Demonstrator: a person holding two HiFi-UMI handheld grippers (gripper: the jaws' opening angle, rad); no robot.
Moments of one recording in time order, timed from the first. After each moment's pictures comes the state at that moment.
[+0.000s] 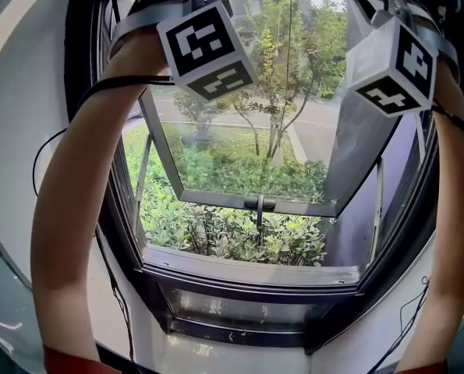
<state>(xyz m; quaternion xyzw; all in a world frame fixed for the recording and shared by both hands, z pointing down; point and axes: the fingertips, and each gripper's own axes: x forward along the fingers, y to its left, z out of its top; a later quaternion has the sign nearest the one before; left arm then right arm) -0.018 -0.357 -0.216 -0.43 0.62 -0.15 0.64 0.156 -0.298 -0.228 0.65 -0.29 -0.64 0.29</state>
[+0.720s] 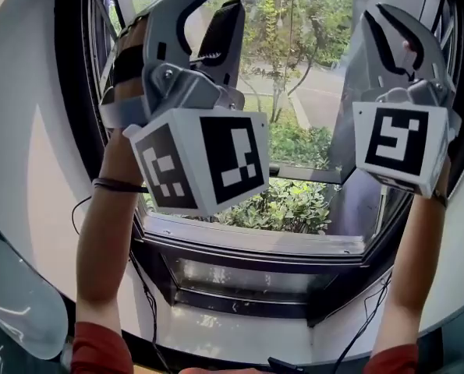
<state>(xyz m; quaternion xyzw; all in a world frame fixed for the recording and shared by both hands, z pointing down) -0.007 -0.264 -0.102 -0.53 0.57 0.02 0.63 0.134 -0.251 -0.121 0.64 -0.42 -0.63 0.12</state>
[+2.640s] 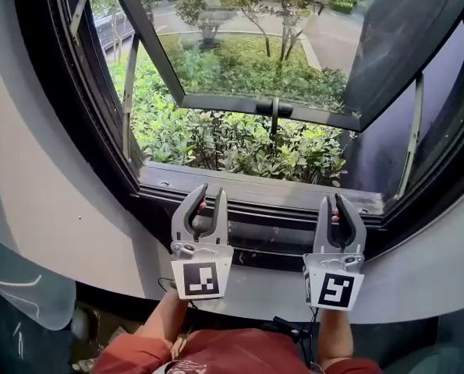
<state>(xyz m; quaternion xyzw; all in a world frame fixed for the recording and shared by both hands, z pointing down) -0.042 -0.320 0.309 -0.81 0.55 0.05 0.18 0.160 -0.270 0.295 0.67 -0.70 -0.23 -0.02</state>
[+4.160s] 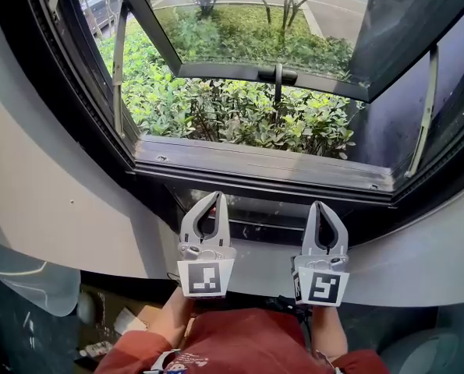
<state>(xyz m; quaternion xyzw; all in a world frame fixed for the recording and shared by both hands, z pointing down) -0.040 -0.300 0.392 -0.83 0.54 0.01 0.10 0.143 -0.257 0.392 0.67 -0.73 -0.13 -0.01</state>
